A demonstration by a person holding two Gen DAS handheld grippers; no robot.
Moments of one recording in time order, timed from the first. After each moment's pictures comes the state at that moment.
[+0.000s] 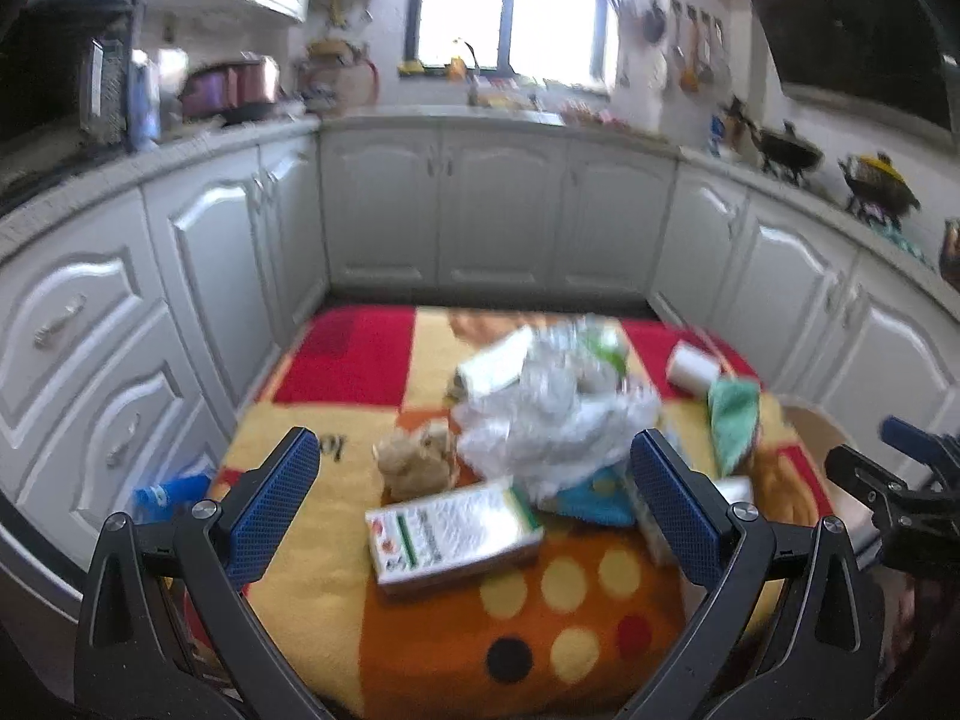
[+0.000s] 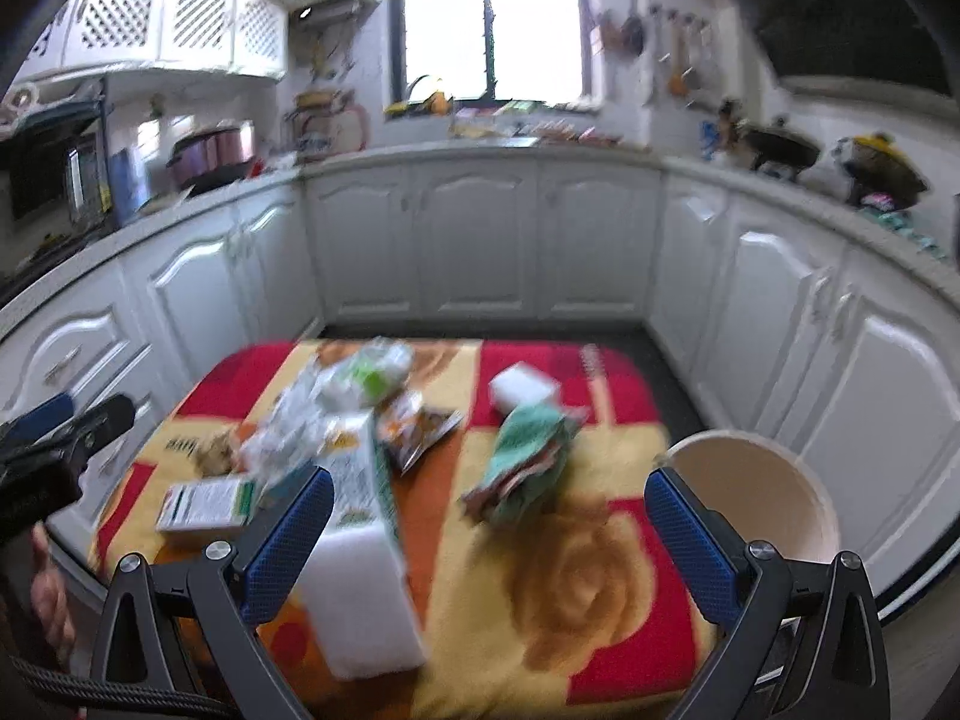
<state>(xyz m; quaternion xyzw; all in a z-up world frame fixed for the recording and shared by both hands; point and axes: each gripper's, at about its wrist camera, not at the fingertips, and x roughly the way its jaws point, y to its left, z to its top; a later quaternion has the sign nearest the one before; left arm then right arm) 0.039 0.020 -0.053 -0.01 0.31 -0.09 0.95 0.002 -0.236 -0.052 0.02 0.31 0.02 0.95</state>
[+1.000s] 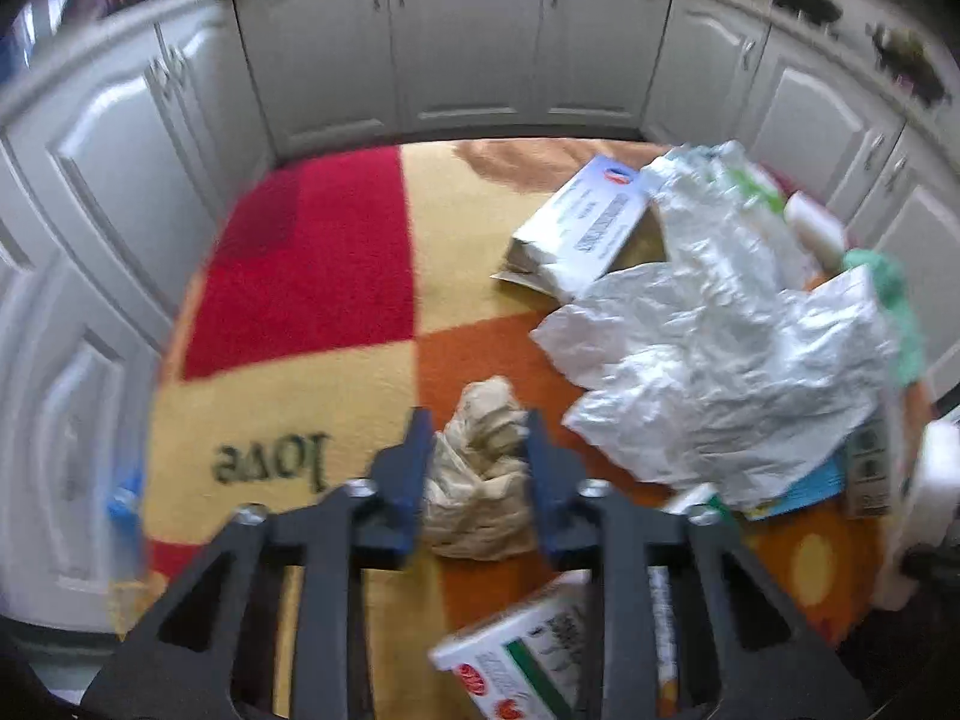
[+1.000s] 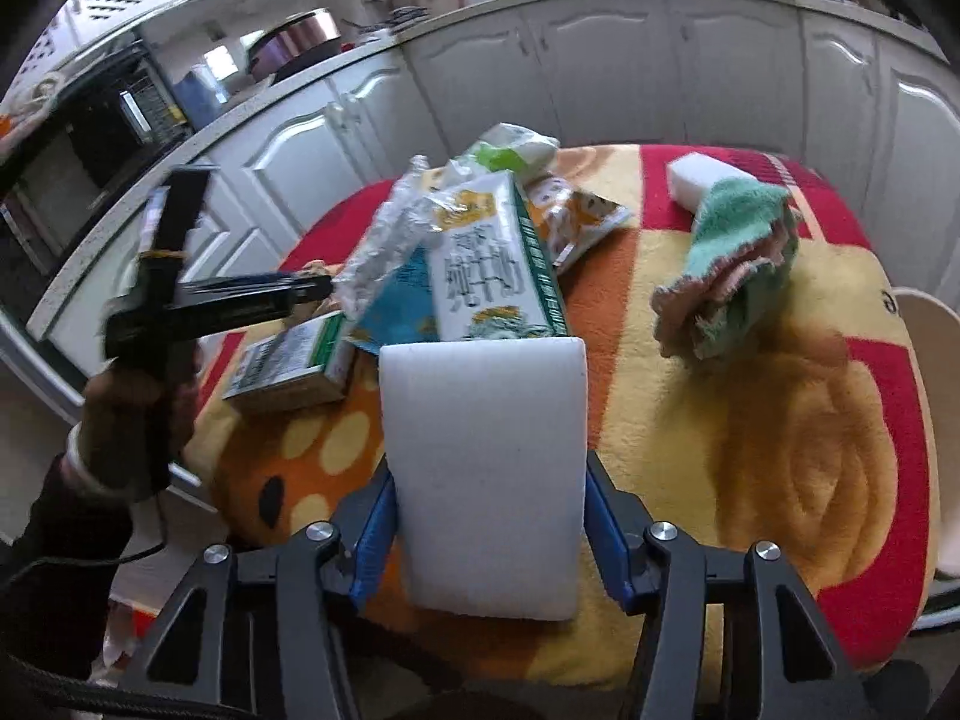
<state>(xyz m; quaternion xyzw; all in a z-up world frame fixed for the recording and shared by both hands) 0.190 0.042 -0.151 0.04 0.48 -0.13 0.87 0.042 -0.212 -0.145 0.09 0.45 0.20 0.87</state>
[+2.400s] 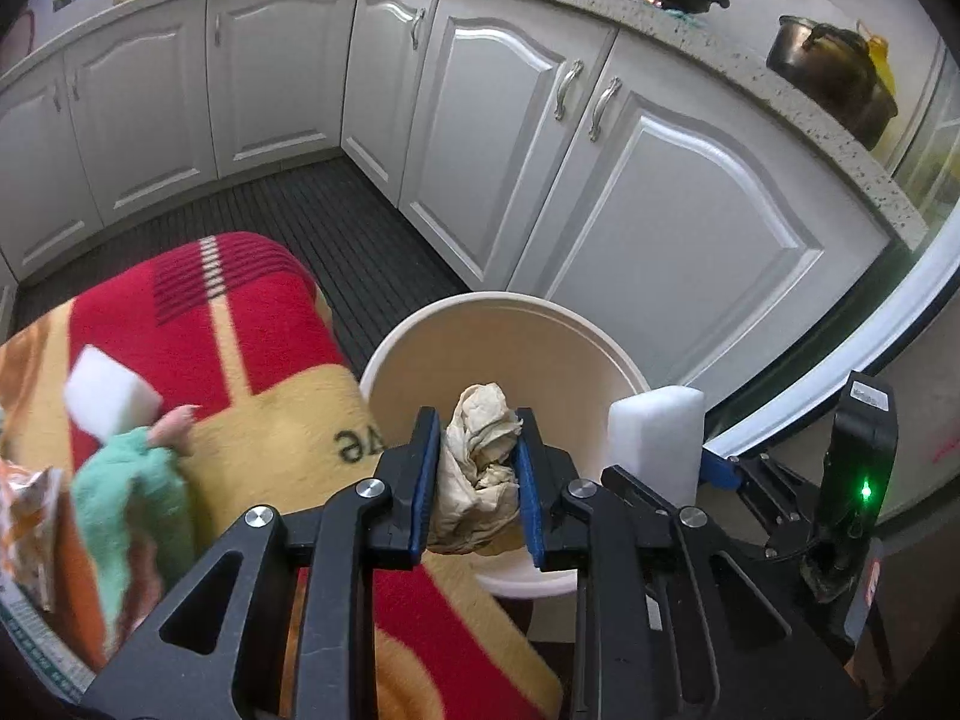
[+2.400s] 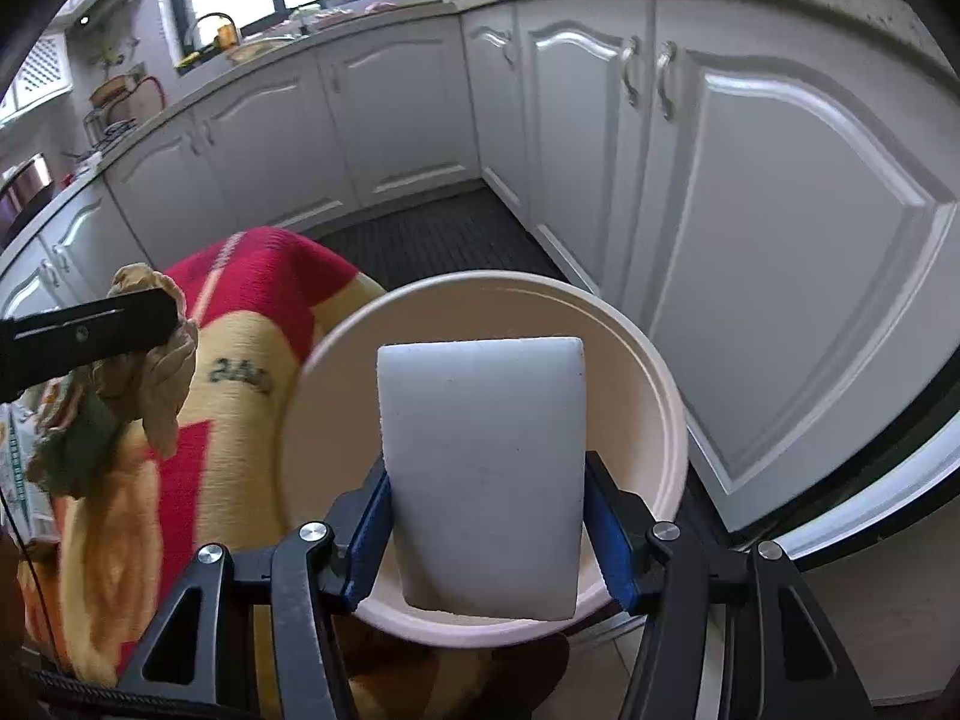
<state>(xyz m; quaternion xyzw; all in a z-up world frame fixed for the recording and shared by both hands) 0.142 -0.367 -0.100 0.06 0.45 -0.38 0.81 0.032 -0.512 -0.167 0.13 0.43 -0.15 0.88</state>
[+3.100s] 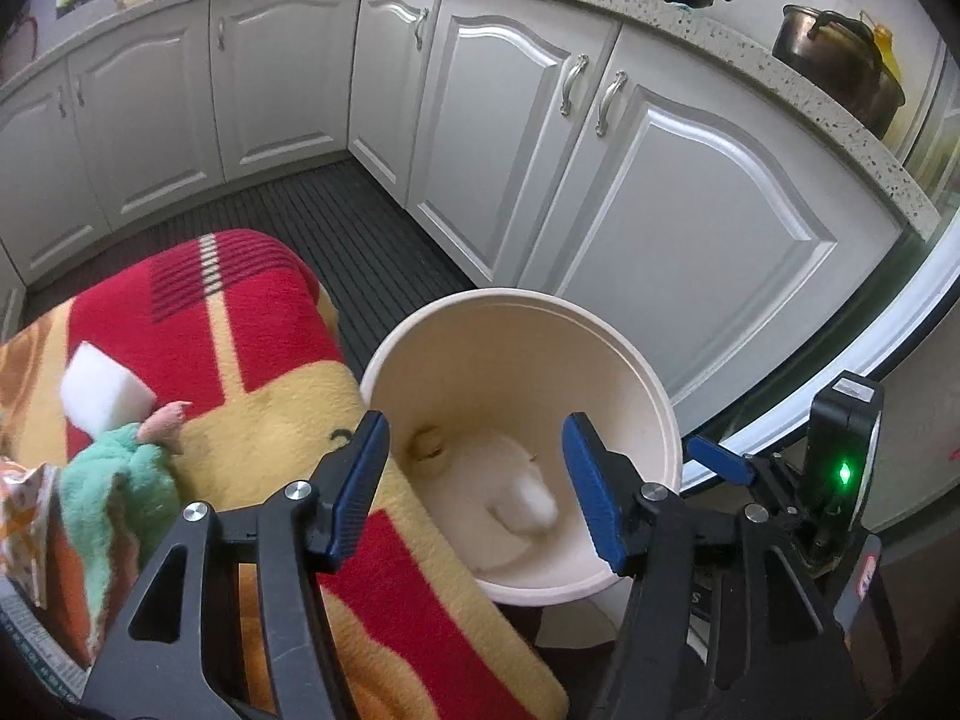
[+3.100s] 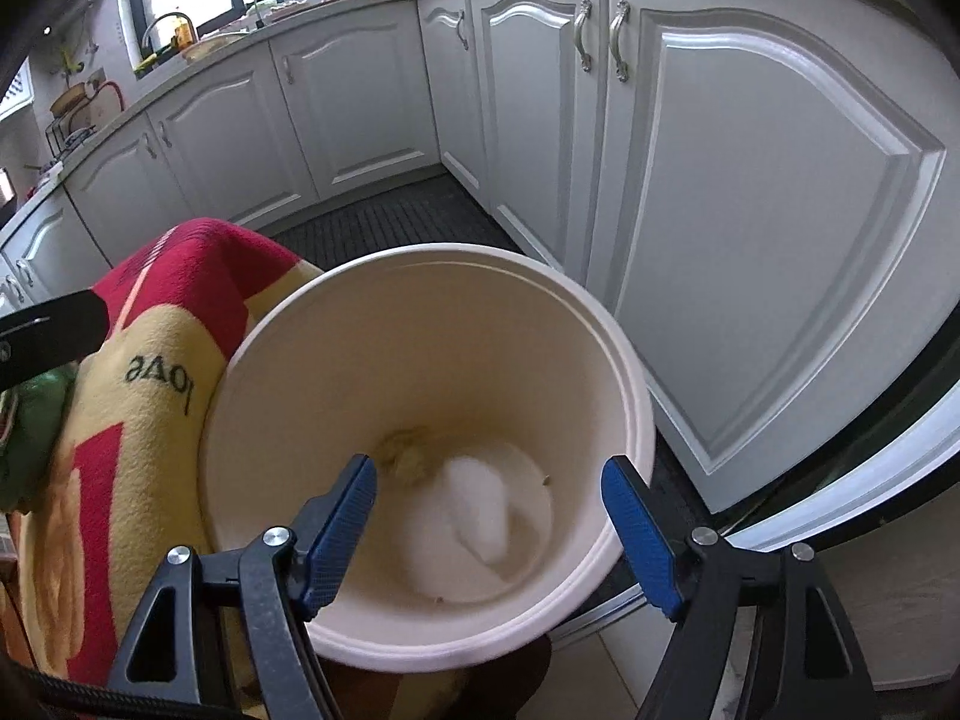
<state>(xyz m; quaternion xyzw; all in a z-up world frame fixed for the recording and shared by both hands) 0.139 -0.366 -0.107 0.07 0.44 -0.36 0.82 0.036 -0.533 -0.193 0.14 0.44 -0.18 0.87</state>
